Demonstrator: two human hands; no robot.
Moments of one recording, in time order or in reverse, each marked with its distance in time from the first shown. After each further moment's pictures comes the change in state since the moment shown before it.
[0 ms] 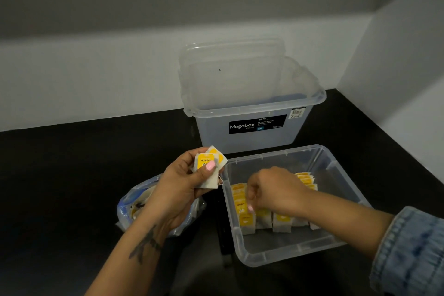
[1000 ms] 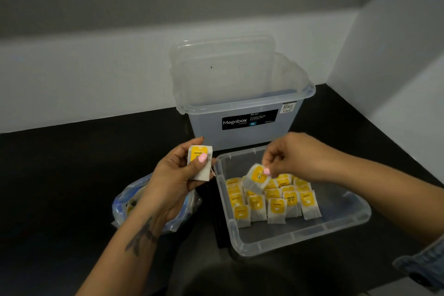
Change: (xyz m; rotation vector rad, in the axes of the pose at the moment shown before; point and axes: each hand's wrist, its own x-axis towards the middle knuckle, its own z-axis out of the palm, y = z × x) left_hand -0.002 0.006 0.002 -0.042 0.009 0.007; right_hand -0.038 0.001 -0.065 0.200 0.035 0.053
